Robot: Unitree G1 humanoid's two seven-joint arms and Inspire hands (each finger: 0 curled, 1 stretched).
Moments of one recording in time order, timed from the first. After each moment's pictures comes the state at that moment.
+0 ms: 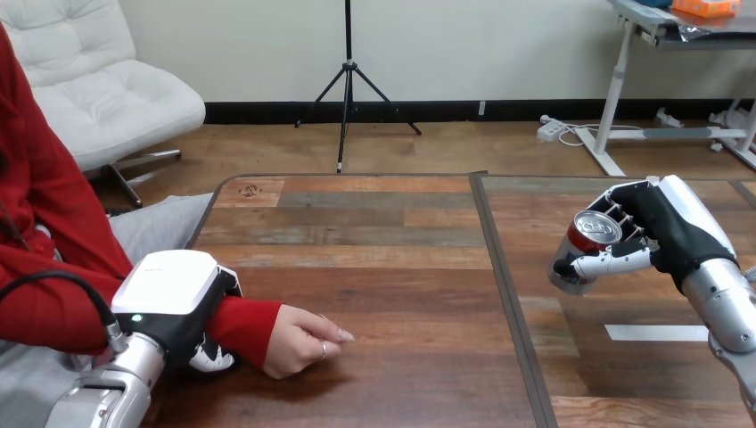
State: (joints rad) left arm -0.15 0.58 -0.26 0.34 0.91 -0.08 0.05; right arm -0.61 -0.55 0.11 1.14 -0.31 -0.45 -0.02
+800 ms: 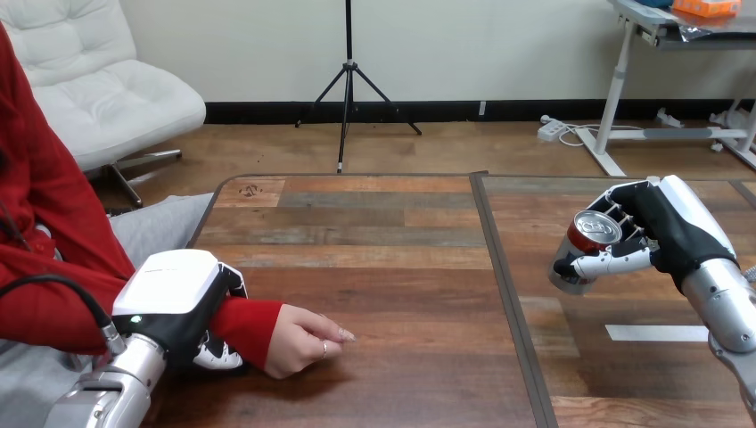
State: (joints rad) left arm -0.15 0.58 -0.25 0.35 0.81 -0.12 0.06; right arm -0.61 -0.55 0.11 1.14 -0.31 -0.45 -0.02
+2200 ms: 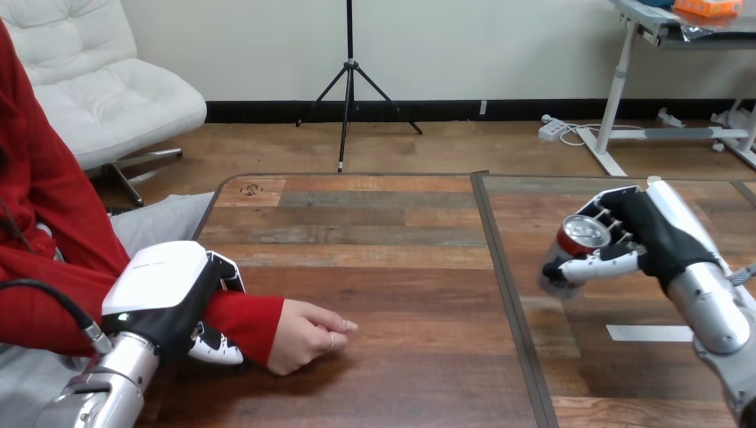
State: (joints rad) left arm -0.11 0.58 -0.20 0.27 0.73 -0.11 0.06; right arm -0.61 -0.50 0.12 1.13 -0.31 -0.40 -0.03
